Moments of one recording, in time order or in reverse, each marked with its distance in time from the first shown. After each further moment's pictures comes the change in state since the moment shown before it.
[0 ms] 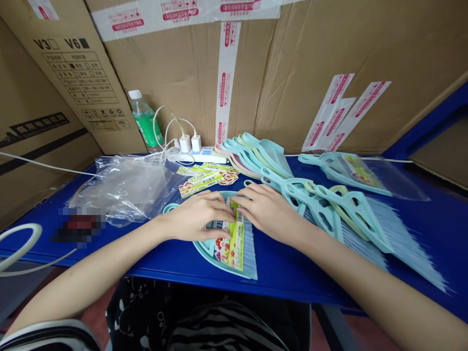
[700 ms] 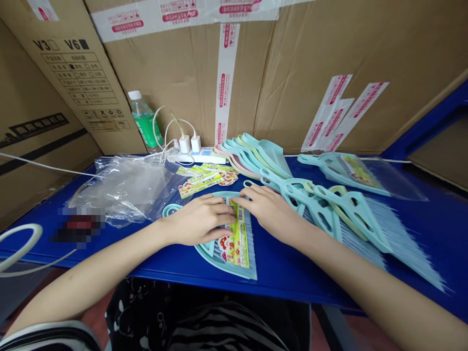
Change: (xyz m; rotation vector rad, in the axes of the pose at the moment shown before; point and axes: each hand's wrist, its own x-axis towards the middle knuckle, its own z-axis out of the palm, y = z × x) left_hand 0.002 0.005 0.004 0.199 0.004 0.052; right_hand 0.000 0.001 -0.003 -0.040 -0.086 -0.006
